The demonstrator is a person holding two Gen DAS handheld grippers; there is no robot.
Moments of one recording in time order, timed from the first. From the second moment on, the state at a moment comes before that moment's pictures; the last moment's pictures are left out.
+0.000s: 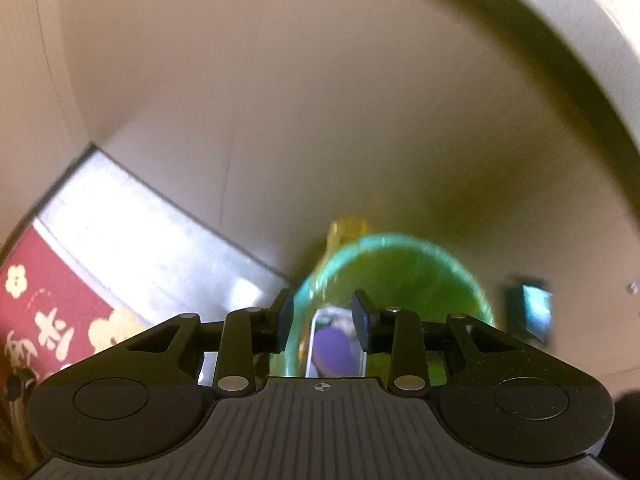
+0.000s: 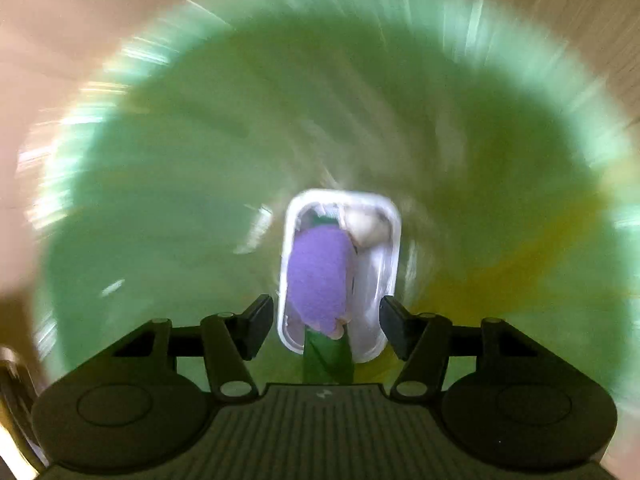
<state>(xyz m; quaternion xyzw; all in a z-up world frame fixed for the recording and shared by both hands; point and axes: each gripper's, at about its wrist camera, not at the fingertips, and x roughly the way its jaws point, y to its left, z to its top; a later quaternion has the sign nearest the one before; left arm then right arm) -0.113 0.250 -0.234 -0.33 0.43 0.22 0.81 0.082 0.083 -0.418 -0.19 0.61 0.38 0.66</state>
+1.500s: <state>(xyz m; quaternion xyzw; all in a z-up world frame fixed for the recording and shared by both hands) 0.094 0.138 0.004 -0.28 0.23 0.16 0.92 0.320 -0.026 0.000 -0.06 0.27 0.30 0.91</state>
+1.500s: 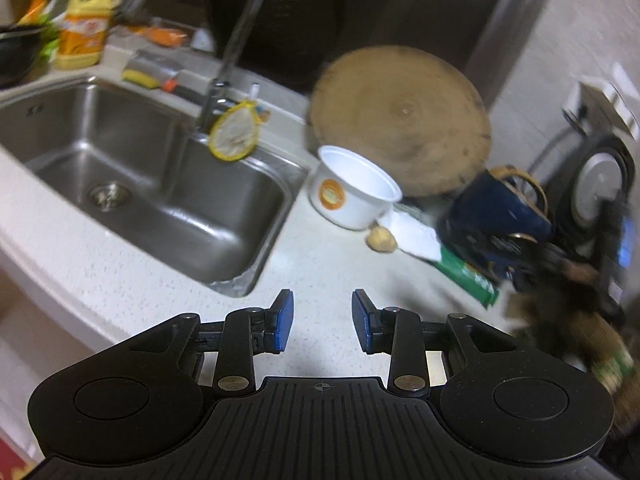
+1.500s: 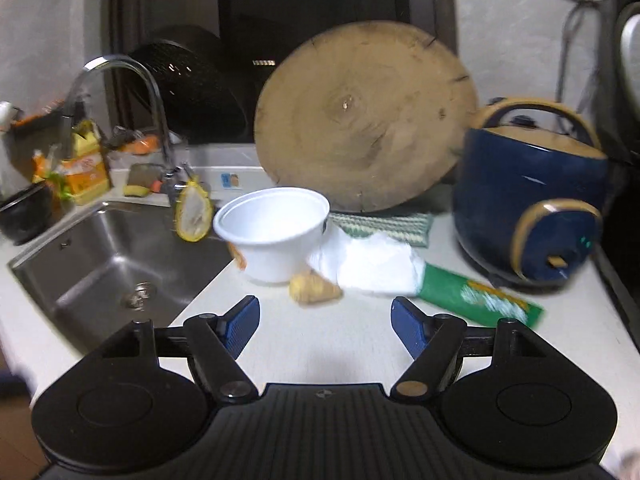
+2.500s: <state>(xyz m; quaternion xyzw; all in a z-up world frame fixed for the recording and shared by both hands) 0.160 0.171 0.007 -0.27 0.21 0.20 0.92 0.348 -0.003 -0.022 -0.01 0.41 0.45 0.79</state>
